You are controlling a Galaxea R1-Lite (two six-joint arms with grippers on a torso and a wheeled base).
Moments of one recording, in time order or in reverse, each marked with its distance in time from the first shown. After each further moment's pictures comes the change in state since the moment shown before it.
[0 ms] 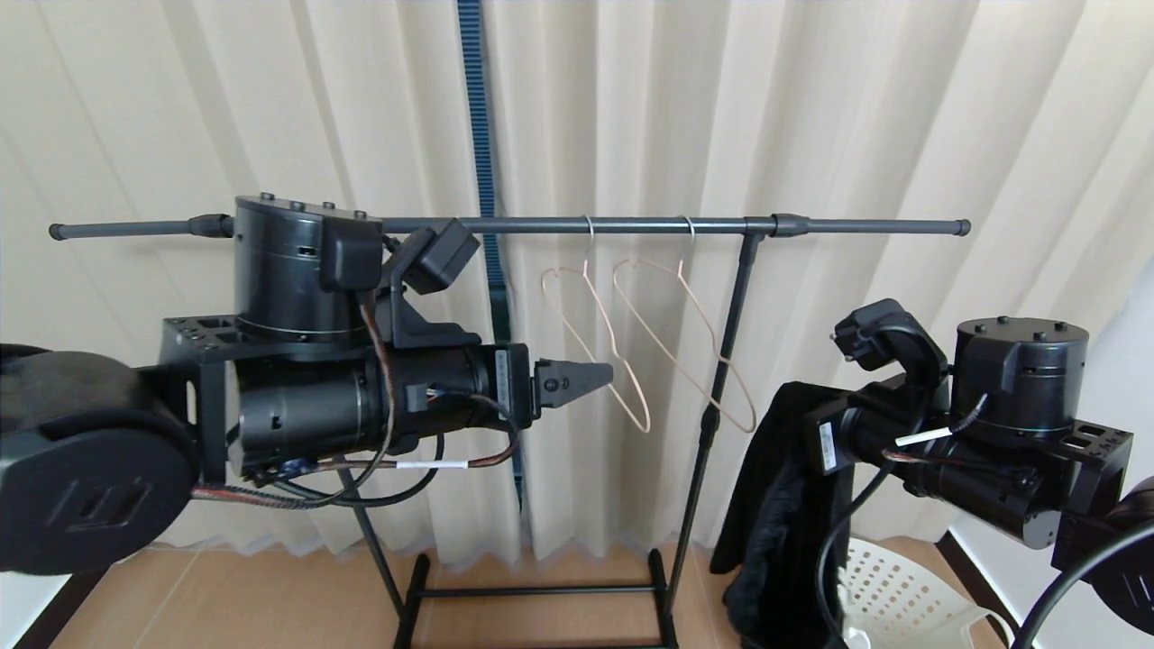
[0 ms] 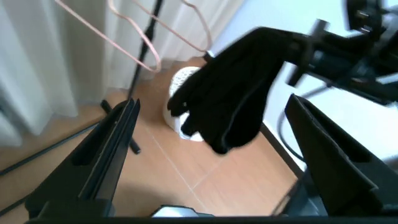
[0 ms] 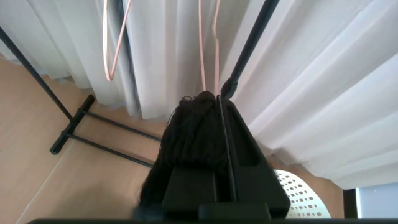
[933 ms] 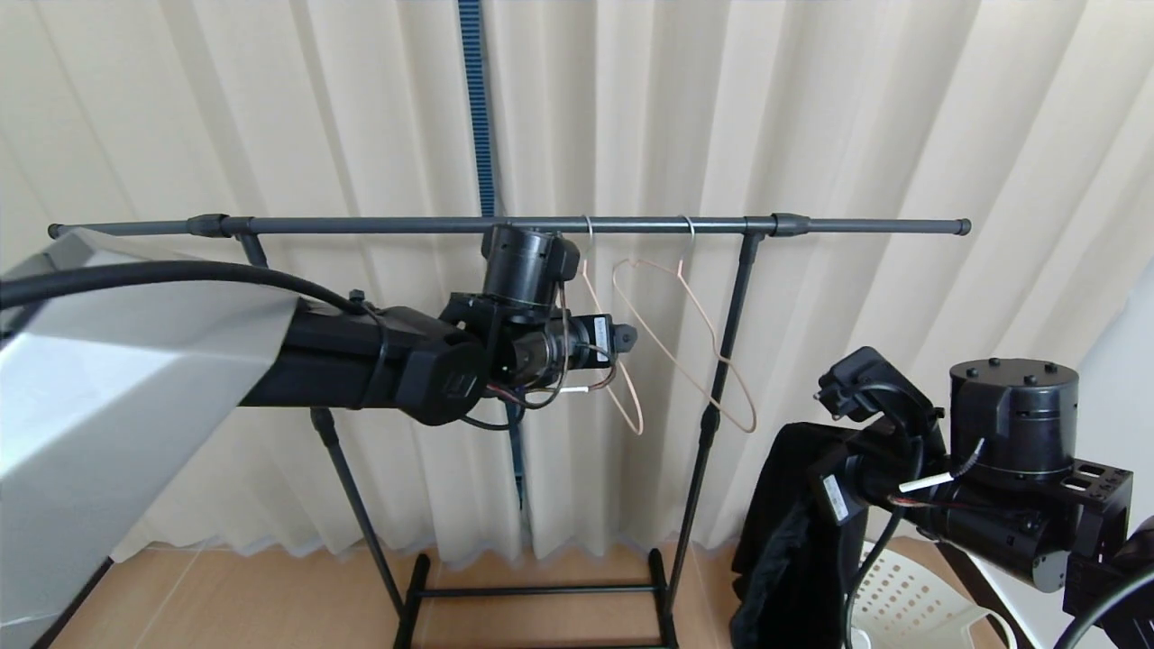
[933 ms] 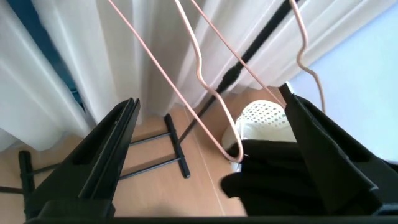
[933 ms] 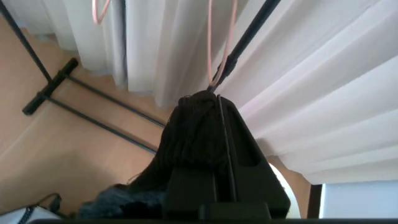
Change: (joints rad) left arm 0.001 0.499 -0.540 0.102 0.348 0.004; right arm 0.017 0.000 0.105 -0.017 0.007 -0.154
